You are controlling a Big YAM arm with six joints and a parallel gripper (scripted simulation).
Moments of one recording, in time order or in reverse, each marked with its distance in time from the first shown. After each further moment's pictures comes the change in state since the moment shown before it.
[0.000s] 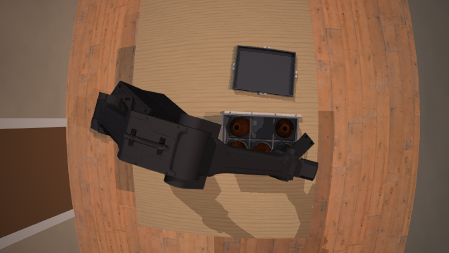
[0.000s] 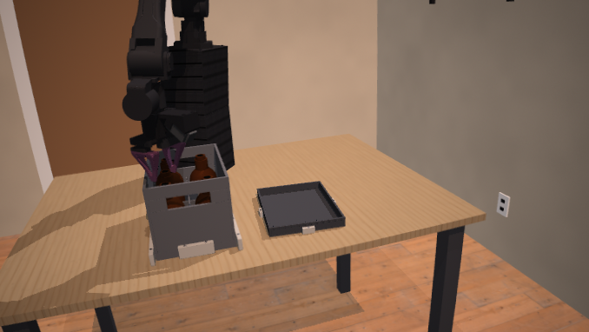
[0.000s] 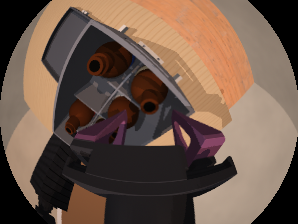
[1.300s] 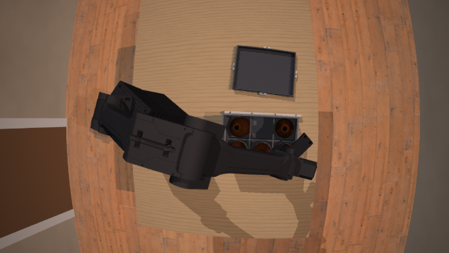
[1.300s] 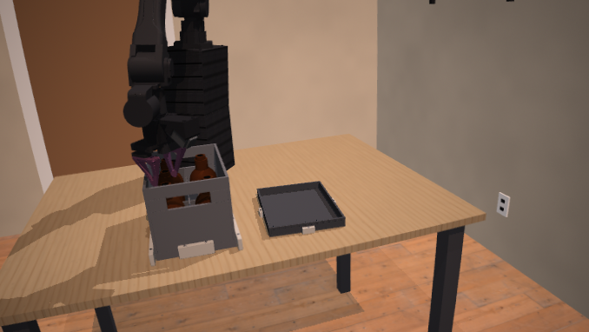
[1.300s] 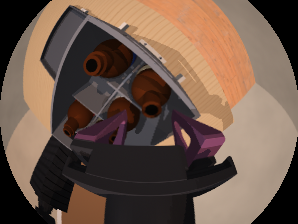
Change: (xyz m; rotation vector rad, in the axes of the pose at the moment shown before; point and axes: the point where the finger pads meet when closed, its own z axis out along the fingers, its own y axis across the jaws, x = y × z) arm 0.003 0.003 0.012 -0.009 0.006 0.001
